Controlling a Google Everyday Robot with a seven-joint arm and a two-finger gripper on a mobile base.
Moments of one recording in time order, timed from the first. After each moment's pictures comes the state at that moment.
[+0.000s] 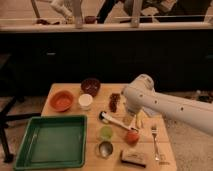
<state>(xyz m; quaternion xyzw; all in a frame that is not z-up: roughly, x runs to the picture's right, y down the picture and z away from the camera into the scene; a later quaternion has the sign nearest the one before) 0.141 0.137 0.781 -0.26 0.06 0.22 0.94</state>
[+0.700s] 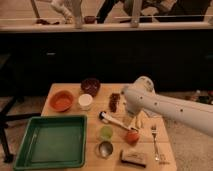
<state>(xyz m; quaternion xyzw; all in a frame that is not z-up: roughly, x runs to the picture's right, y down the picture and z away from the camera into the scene) 0.147 0.151 0.791 -0.26 0.08 0.27 0.92</state>
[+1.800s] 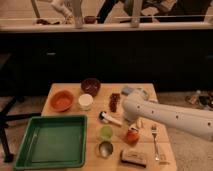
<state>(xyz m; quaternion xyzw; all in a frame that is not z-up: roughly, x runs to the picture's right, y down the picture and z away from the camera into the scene) 0.130 0.198 0.812 -0.28 0.08 0.28 0.91</state>
